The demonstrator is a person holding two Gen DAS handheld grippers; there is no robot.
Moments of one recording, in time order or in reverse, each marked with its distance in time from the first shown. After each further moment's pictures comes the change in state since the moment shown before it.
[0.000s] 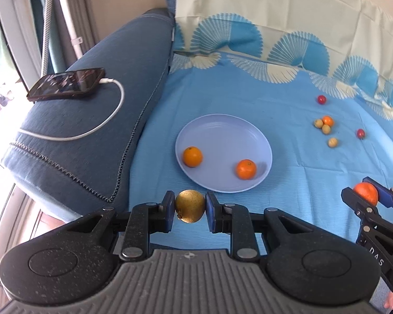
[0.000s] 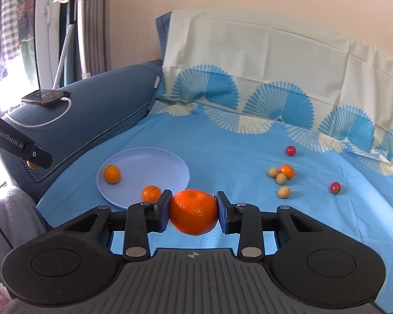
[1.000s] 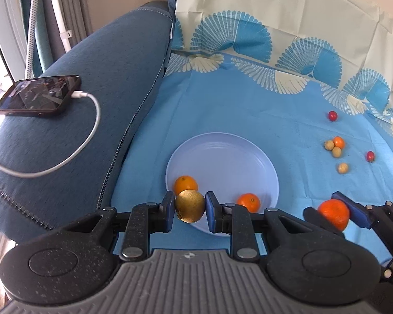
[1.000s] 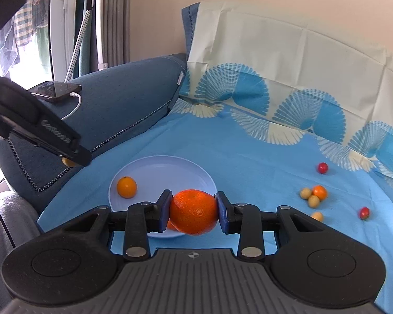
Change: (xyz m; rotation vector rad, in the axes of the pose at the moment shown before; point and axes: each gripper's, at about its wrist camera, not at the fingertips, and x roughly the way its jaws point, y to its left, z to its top) left arm 0.074 -0.007 0.061 -0.037 0.031 -0.022; right arm 0.073 0.028 0.033 -0.069 0.029 0.074
